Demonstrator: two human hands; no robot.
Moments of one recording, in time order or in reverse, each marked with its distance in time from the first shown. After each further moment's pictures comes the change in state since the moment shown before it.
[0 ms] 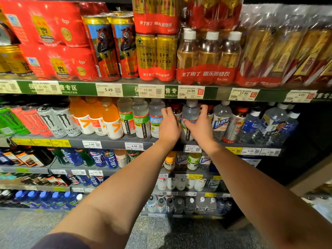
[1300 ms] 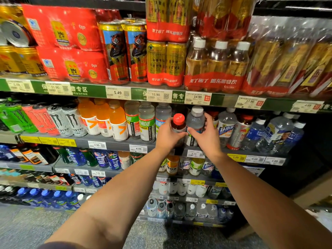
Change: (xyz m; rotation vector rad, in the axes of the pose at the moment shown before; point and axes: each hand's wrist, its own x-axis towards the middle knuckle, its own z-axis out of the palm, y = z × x) left_hand -0.008 -0.031 -0.006 -0.399 -0.007 -0.082; right_hand -0.014 0.014 -0.010 0.068 -0.079 -0.024
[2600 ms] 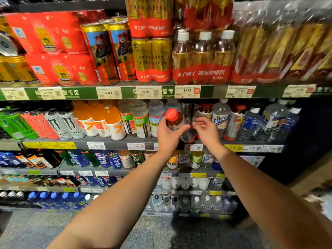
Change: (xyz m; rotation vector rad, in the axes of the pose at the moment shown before) left_hand -0.032 0.019 0.018 -0.253 0.152 -0.037; right_hand 0.005 0.023 -0.006 0.234 -0.029 0.192
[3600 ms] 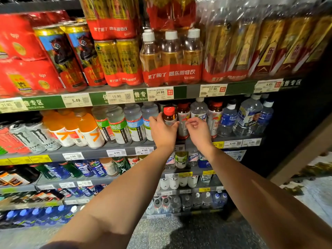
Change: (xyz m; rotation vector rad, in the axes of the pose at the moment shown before) left_hand 0.013 0.012 0.071 0.422 0.082 0.009; right_hand 0.003 0.011 -0.039 -0.096 0.133 0.013
